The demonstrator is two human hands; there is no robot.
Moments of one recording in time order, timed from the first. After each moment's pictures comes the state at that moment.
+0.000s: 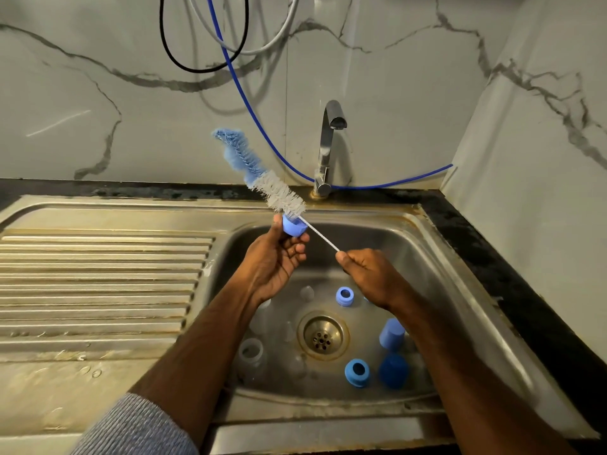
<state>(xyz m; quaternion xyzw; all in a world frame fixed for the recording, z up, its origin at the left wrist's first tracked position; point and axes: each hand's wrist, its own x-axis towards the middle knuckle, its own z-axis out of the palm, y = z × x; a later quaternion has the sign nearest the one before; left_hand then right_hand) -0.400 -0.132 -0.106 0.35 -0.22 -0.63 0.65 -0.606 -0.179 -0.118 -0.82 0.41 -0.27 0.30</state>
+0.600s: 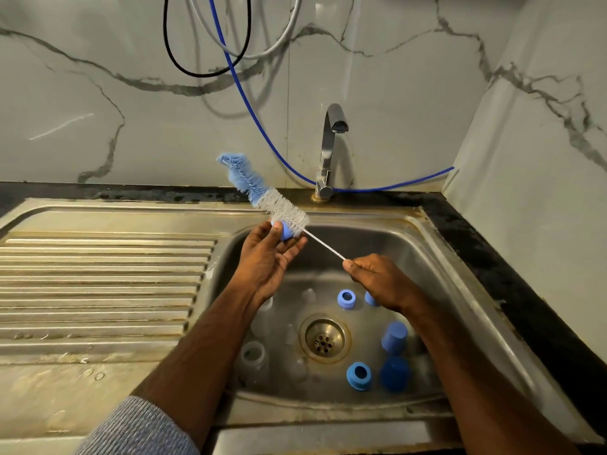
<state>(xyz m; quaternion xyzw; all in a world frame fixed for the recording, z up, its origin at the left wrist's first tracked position) -0.393 -0.134 -0.111 0.28 -0.16 -0.58 0.75 -0.617 -0.182 -0.115 -0.81 0.42 -0.23 0.33</state>
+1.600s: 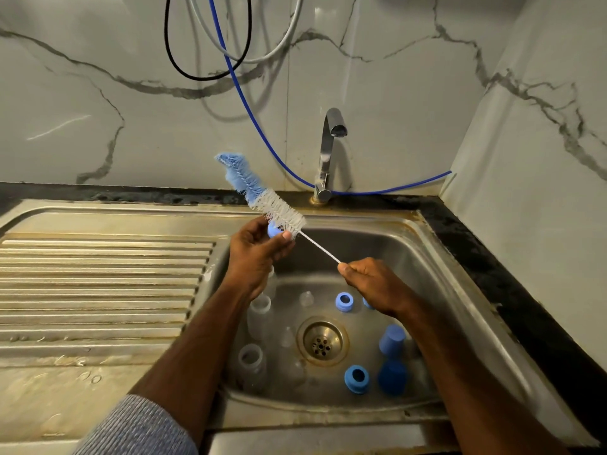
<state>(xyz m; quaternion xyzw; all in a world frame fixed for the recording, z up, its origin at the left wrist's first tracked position) -0.381 -0.132 -0.110 0.39 -0.31 -0.48 0.72 -0.611 -0.177 -0.115 -0.81 0.42 -0.22 0.33</state>
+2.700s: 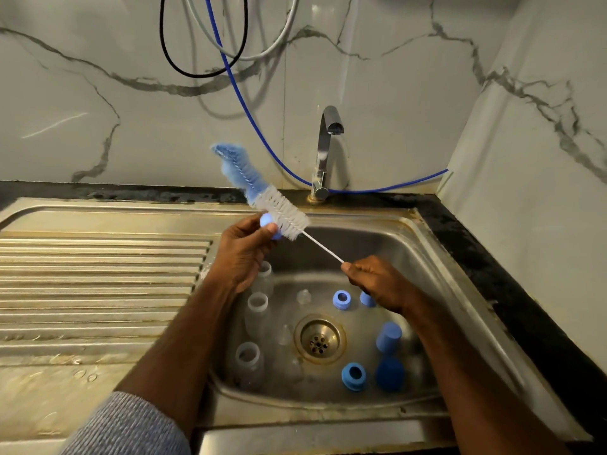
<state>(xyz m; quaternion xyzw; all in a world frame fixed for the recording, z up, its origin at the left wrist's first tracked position) -0.359 -0.134 -0.113 0.36 -0.35 -0.50 0.71 -0.624 -0.182 -0.112 -0.80 0.42 -0.21 0.37</state>
